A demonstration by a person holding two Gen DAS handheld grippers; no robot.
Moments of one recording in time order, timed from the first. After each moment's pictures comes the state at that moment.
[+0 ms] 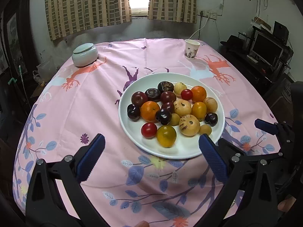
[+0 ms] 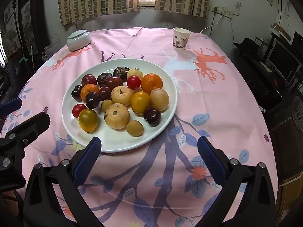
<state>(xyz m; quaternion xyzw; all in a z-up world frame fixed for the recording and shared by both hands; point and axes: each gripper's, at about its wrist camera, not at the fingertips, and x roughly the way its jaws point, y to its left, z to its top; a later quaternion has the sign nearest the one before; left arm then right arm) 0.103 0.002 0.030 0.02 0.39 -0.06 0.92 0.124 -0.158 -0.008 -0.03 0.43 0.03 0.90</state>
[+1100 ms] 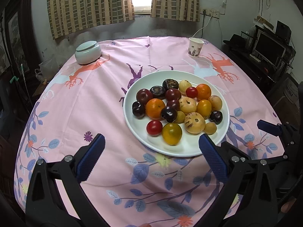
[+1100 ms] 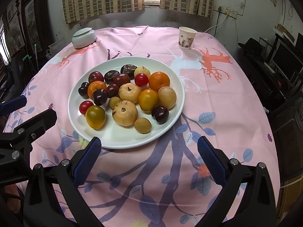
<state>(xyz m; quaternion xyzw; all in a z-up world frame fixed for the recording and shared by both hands) 0.105 0.006 0.026 0.03 0.40 -0.05 0.92 0.120 -0.150 -0.008 -0.03 0.43 0.05 0.90</state>
